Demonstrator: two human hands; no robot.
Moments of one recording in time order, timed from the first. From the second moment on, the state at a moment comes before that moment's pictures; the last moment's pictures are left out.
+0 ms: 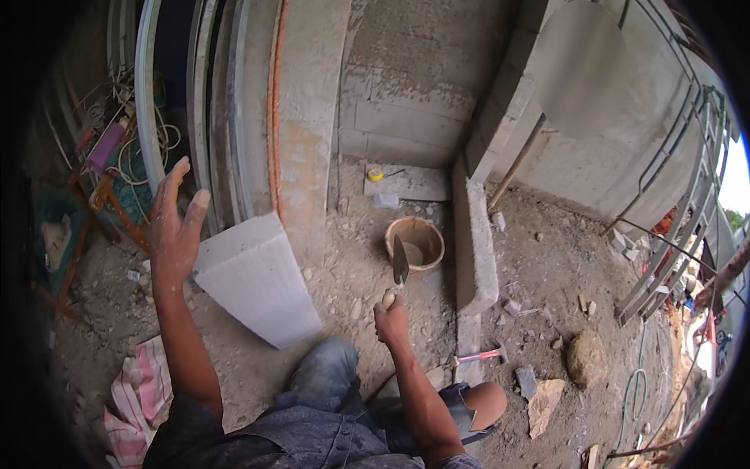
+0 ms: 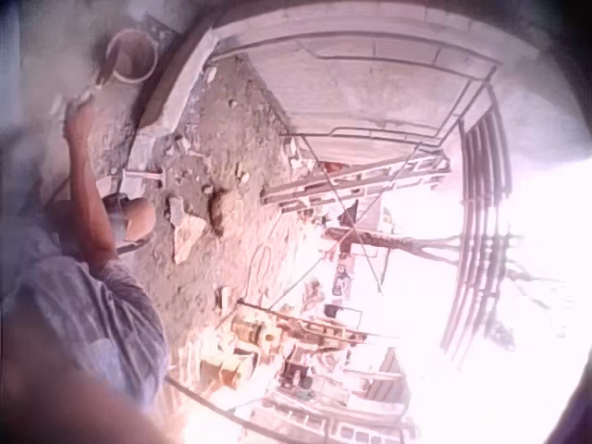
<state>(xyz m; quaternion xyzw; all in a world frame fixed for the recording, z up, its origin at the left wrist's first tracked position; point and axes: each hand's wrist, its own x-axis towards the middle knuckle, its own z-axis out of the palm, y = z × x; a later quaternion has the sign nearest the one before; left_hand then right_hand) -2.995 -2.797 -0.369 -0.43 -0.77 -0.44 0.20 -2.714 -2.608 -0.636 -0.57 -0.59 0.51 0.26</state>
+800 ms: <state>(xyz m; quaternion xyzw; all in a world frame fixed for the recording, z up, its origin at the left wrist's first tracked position) -3.015 -2.881 -0.428 -0.34 -0.91 -0.25 0.01 -2.810 -2.714 -0.634 -0.33 -0.83 0.45 -0.04</state>
